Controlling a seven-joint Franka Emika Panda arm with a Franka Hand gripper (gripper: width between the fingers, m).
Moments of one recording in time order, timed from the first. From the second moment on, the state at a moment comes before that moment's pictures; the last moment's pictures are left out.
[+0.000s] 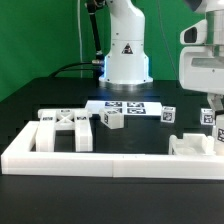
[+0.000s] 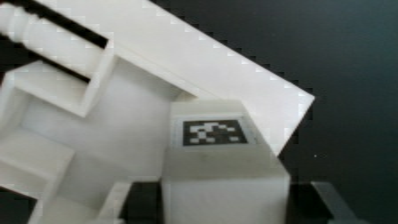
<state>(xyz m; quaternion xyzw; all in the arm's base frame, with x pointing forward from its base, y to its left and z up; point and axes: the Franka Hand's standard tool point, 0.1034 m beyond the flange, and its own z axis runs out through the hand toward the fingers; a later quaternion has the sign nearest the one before) 0.635 0.127 0.078 -0.83 0.56 -0.03 0.06</state>
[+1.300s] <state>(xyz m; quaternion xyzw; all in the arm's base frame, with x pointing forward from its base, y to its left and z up) 0.636 0.133 0.080 -0.94 0.32 -0.04 0.05</state>
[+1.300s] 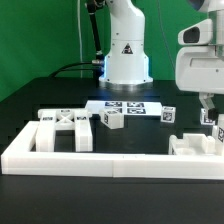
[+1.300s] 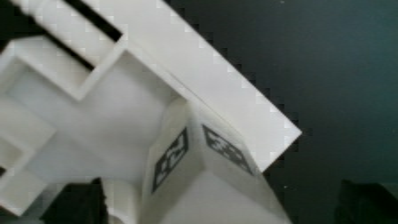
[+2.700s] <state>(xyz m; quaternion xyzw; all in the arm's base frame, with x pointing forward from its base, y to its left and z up) 0.637 0.127 0.079 -1.00 0.00 -0.05 0.02</state>
